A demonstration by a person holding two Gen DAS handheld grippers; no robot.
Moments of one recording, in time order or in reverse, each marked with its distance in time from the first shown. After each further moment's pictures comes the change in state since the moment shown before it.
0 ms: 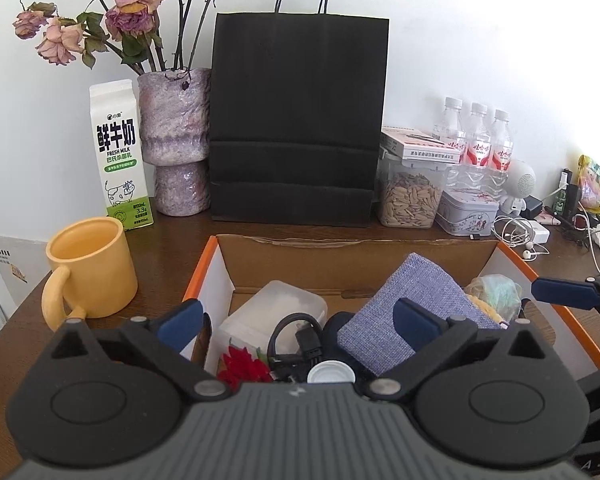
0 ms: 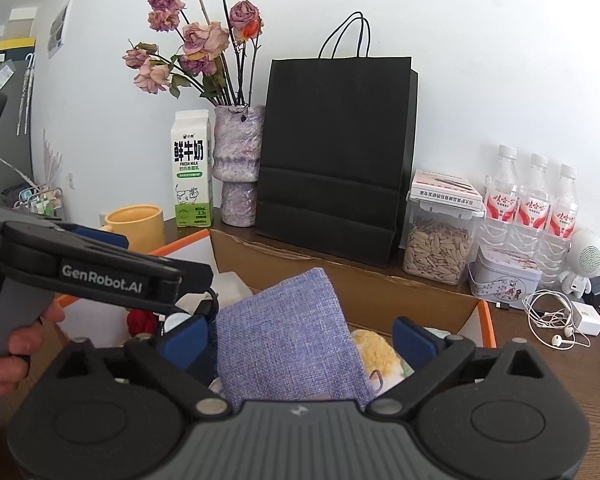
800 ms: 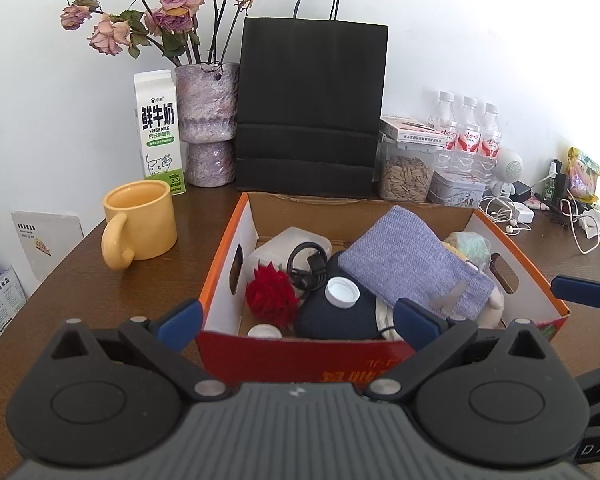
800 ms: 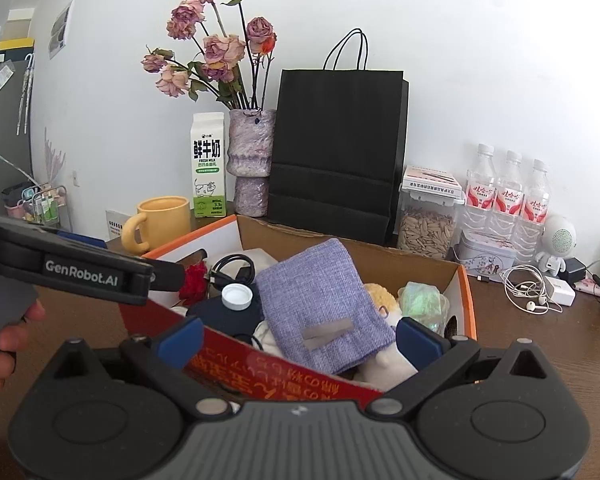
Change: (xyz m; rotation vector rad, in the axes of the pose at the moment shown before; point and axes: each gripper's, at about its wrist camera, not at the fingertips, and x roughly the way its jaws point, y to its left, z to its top) left arm -0.089 0.004 -0.042 -0.024 0.033 0.032; right arm -0.083 0.031 -0.027 0.010 0.009 -0.017
